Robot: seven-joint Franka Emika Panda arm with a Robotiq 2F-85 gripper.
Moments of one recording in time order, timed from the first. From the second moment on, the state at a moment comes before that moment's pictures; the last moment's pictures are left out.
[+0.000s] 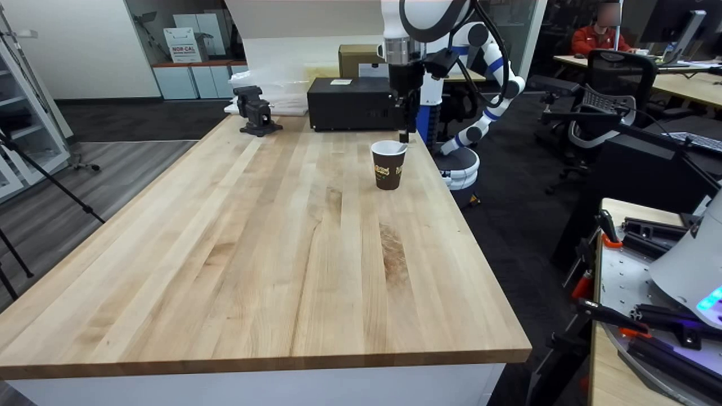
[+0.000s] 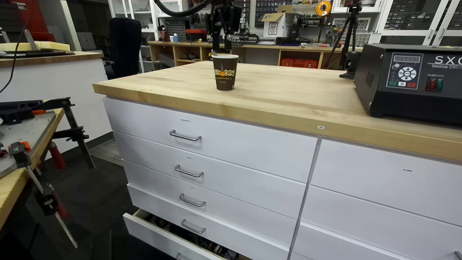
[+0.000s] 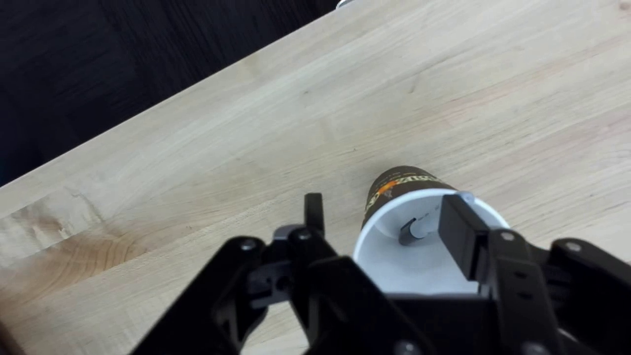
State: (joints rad) arm -0.03 0.31 -0.01 -1.94 -0.14 2.22 -0.12
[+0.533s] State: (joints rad) arm -0.03 0.31 0.01 -1.92 -0.07 2.19 -0.12
